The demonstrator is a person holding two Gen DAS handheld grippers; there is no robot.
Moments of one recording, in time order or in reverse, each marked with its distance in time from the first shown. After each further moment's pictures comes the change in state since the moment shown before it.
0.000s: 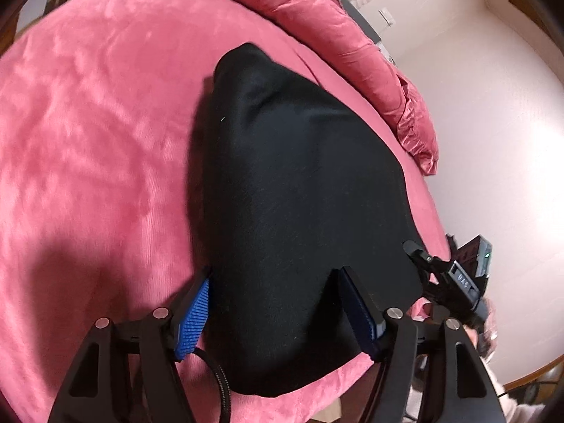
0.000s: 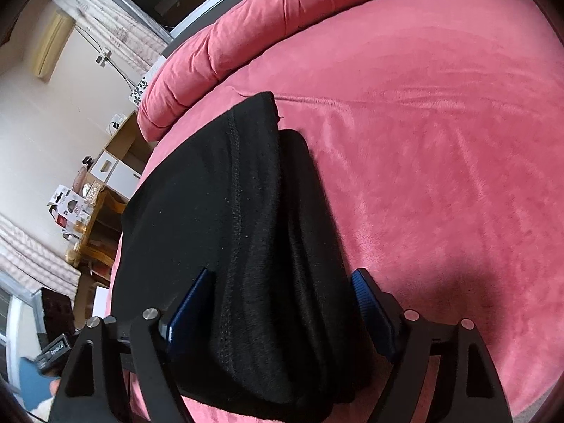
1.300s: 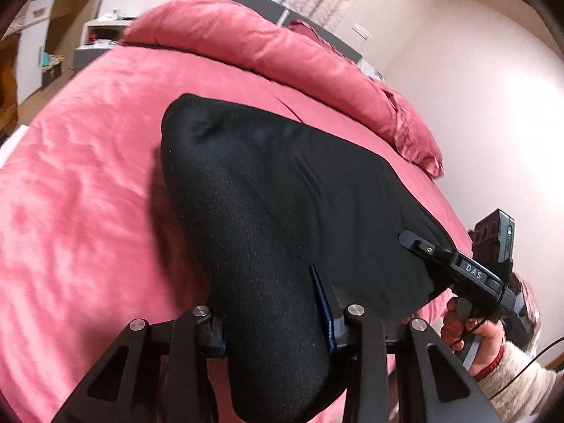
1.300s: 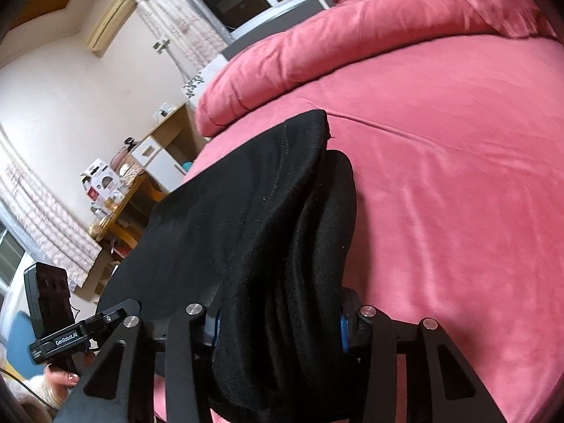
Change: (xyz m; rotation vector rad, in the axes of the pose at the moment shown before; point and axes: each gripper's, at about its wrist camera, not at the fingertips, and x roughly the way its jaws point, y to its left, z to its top) left arm -0.054 -0.034 -0.004 0.201 -0.195 0.133; right arm 0.009 0.078 -0.002 -0.202 -0.077 0.133
